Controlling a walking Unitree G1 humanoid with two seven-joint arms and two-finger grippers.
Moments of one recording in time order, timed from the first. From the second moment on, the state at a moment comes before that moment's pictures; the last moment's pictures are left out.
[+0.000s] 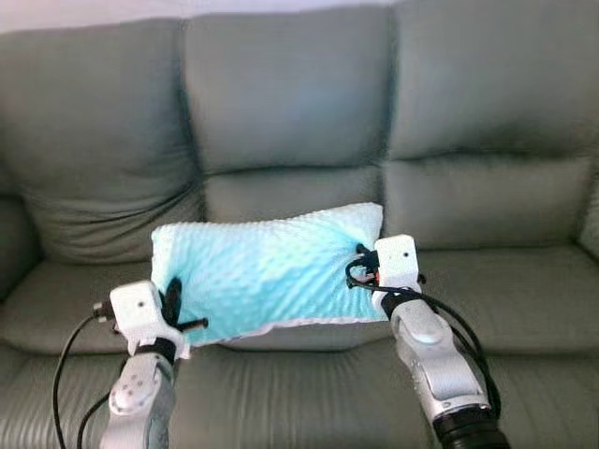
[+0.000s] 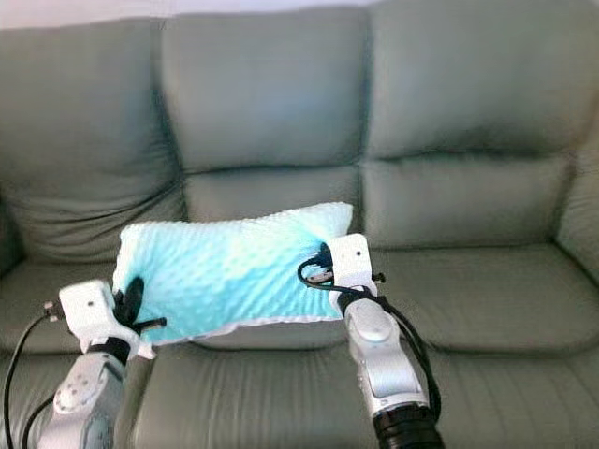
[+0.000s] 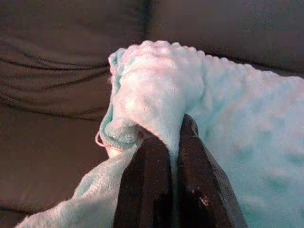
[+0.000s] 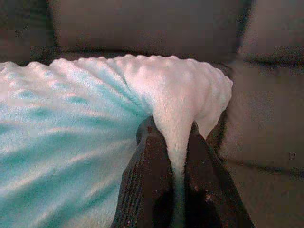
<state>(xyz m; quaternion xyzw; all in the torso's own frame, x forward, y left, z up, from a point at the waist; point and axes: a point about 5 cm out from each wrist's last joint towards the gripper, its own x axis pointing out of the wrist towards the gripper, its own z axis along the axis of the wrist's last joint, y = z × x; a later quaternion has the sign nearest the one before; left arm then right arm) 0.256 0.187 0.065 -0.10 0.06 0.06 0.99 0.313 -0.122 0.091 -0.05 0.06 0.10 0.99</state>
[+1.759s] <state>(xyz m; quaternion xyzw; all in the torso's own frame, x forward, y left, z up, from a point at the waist) 0.300 0.164 0.008 -0.02 0.20 -0.03 0.98 0.303 -0.176 0.030 -0.03 0.19 0.05 0.98</state>
